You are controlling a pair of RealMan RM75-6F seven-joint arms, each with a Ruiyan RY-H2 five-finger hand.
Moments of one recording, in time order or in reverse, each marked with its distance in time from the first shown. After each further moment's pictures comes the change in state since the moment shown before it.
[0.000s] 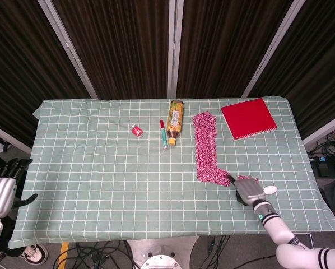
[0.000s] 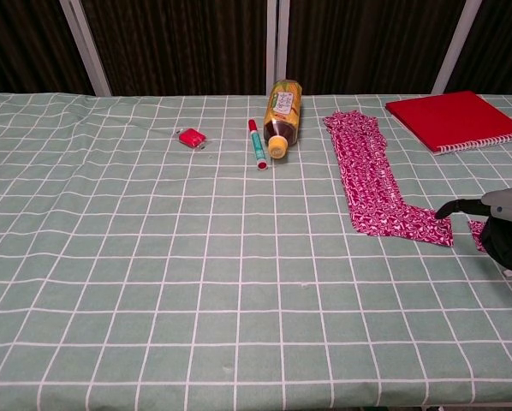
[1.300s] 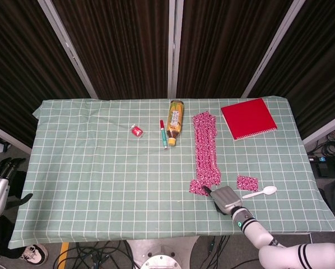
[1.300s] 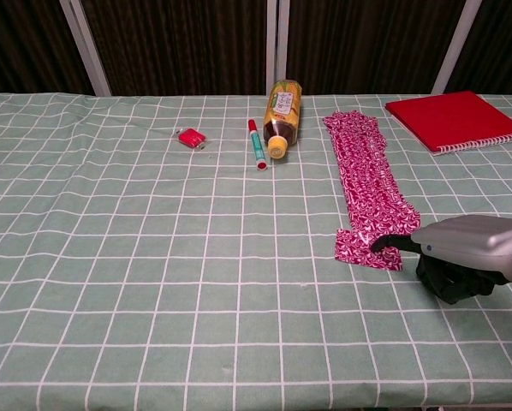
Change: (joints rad) left arm 0.017 0.025 -0.002 0.014 0.019 0.041 -0.054; right arm 0.114 -0.115 -0.060 -0.080 0.070 0.000 -0.156
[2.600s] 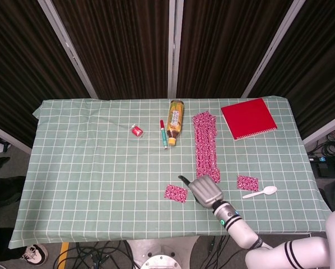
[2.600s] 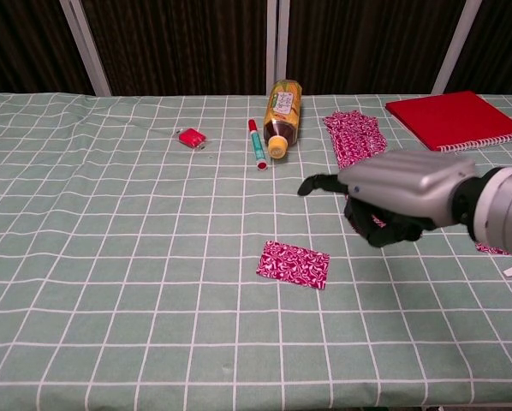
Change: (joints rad) left arm 0.032 0.029 -0.014 0.030 -0.016 0.037 -0.077; right arm 0.085 -0.030 0.045 -0.135 -0.137 0.277 -0.084
